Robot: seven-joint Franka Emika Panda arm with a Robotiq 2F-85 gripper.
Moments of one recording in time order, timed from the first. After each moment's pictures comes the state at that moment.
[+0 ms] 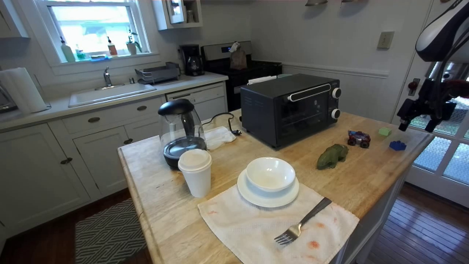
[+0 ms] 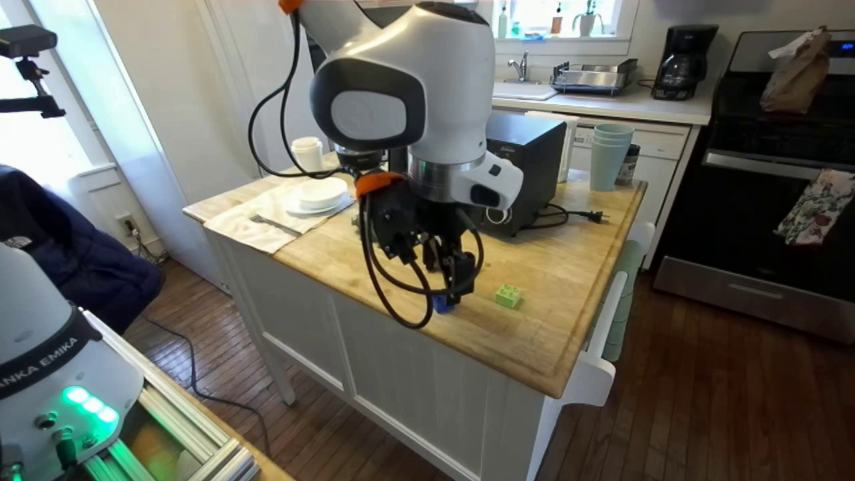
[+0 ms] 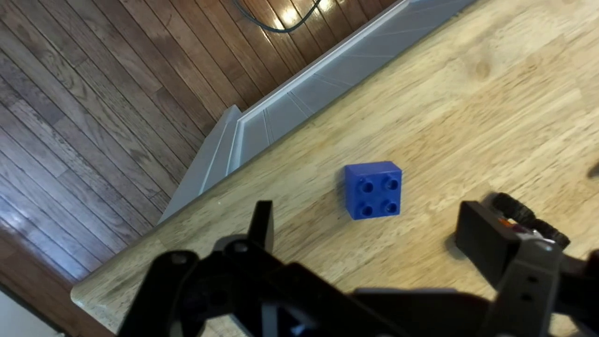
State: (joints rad) arm -0.40 0.22 -0.37 -2.33 0.31 2.50 -0.35
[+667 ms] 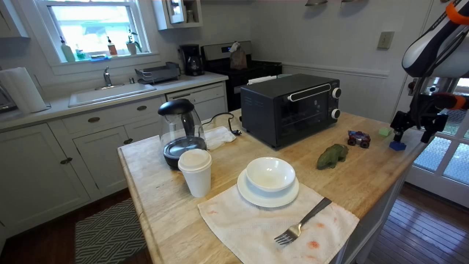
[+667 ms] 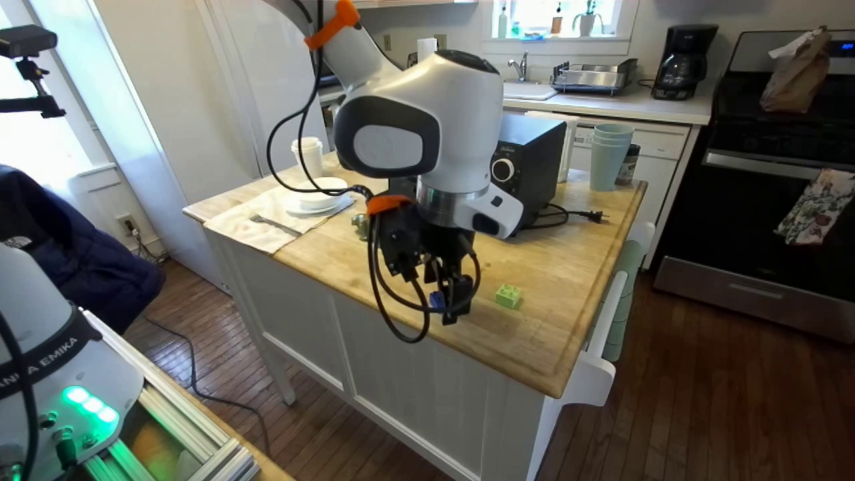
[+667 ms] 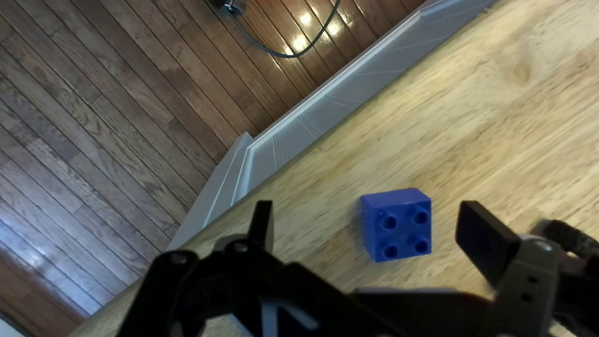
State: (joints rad) arm -0.41 0.34 -0.34 -2.28 0.31 2.50 -0.28
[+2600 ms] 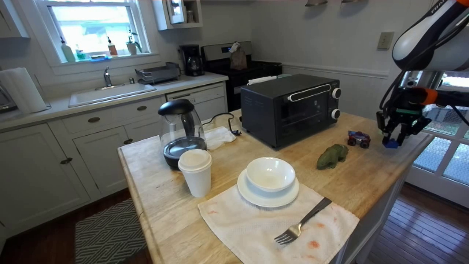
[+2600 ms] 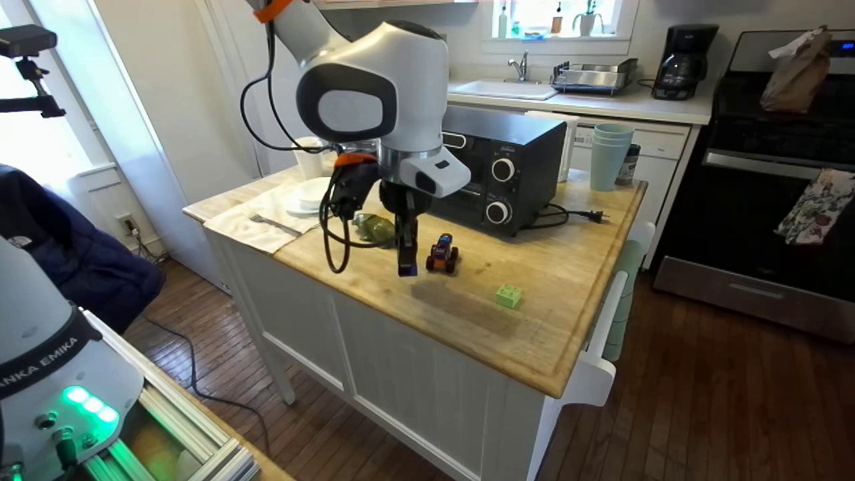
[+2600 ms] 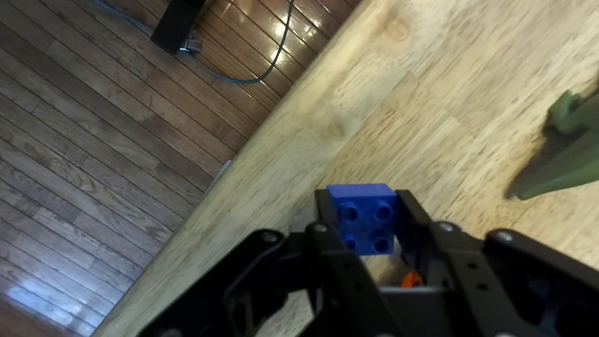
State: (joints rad) arm -0.30 0.19 -0.30 -2.39 0.27 2.50 0.12
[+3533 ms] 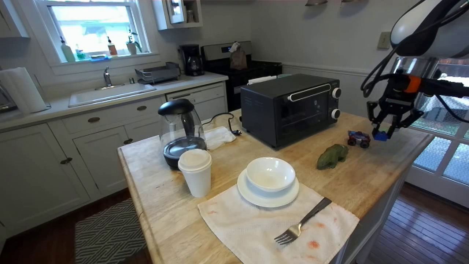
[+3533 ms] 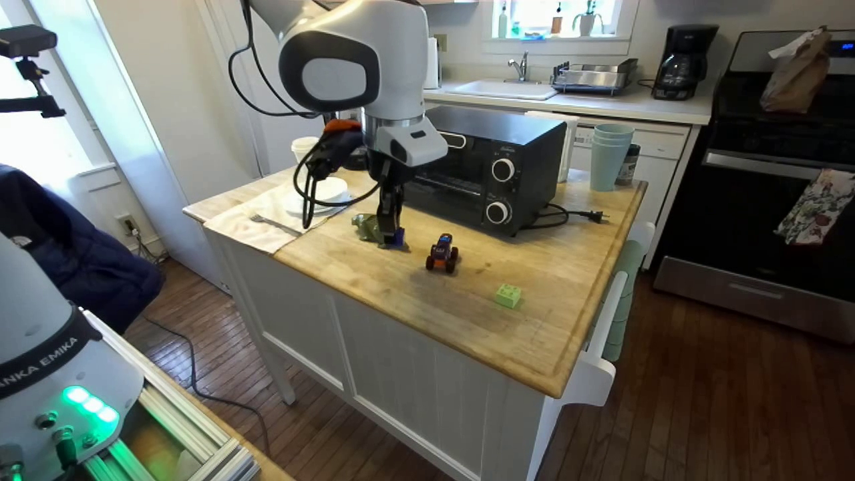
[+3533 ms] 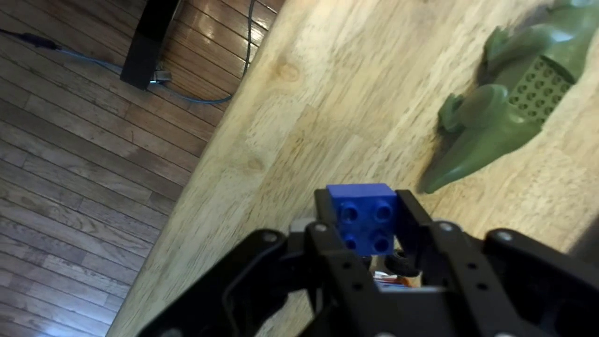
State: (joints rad) arm -0.24 0.10 -0.27 -2.41 0.29 2.47 0.37
